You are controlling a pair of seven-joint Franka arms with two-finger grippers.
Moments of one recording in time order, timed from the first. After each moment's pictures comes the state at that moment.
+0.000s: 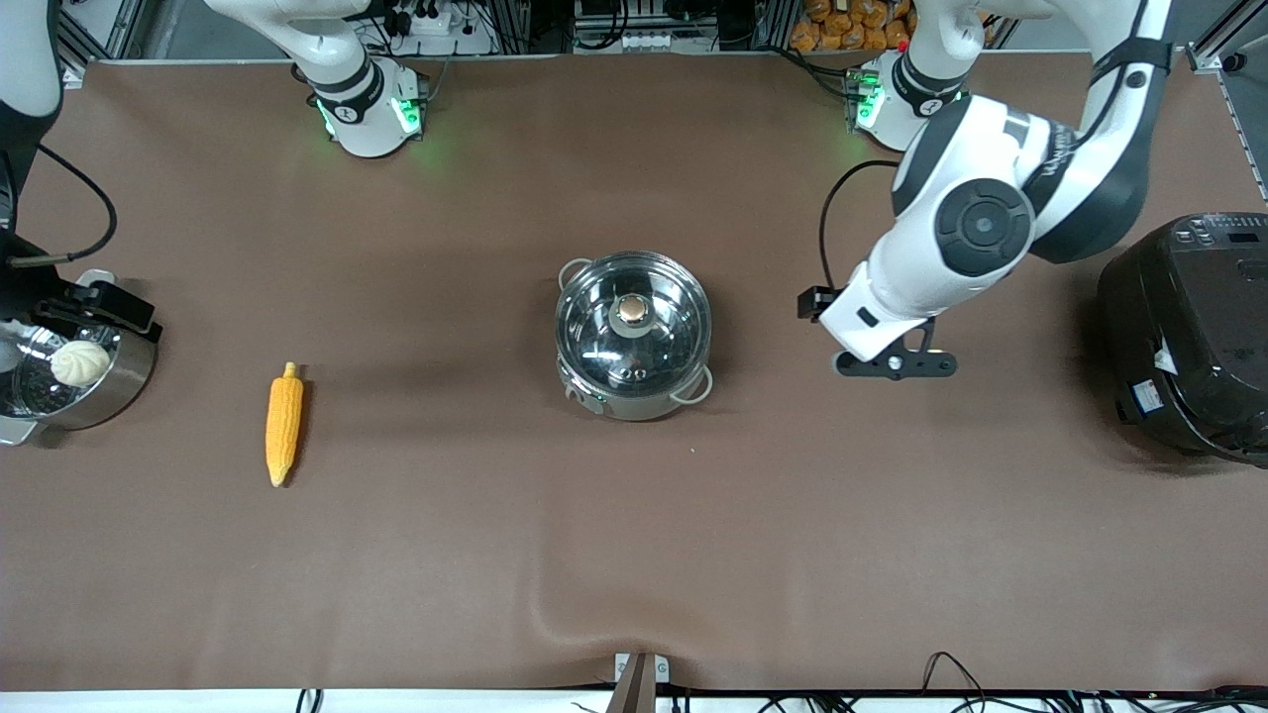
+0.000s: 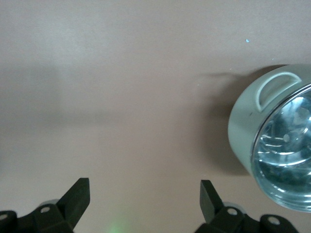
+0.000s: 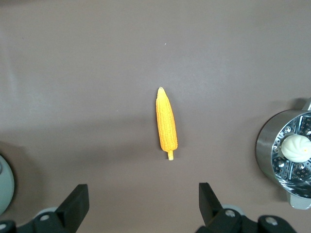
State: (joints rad) left arm -0.35 0.31 -0.12 -1.56 -0.03 1.68 -0.44; right arm 0.01 0.14 -0.07 -1.53 0.01 1.69 0.03
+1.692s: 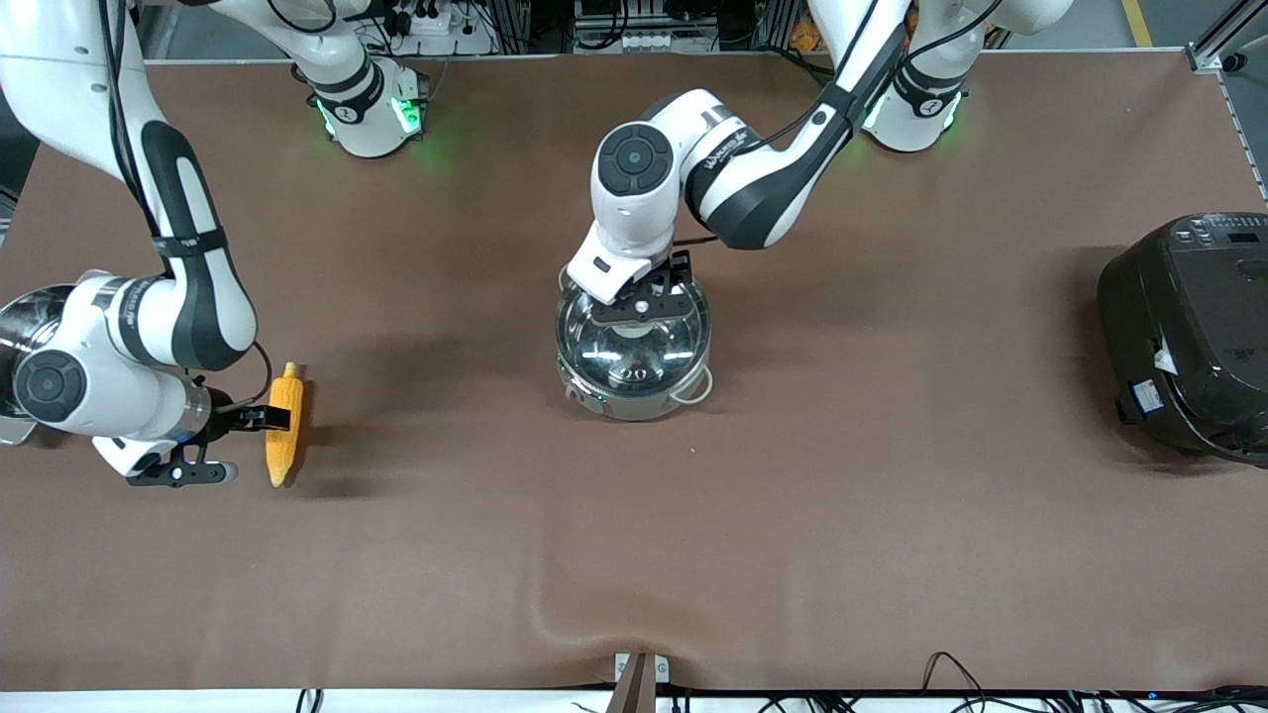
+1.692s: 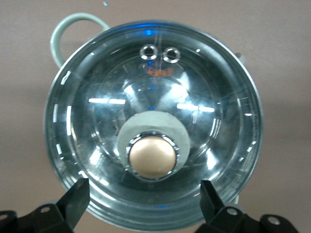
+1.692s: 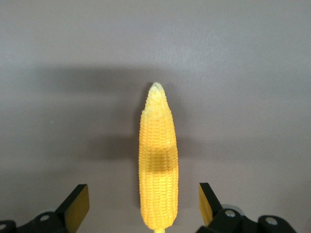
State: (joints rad) left arm -0.75 0.57 -0.12 -1.41 -0.03 1.96 -0.92; right arm -0.01 0.54 -0.08 -1.71 0.00 2.12 -0.13
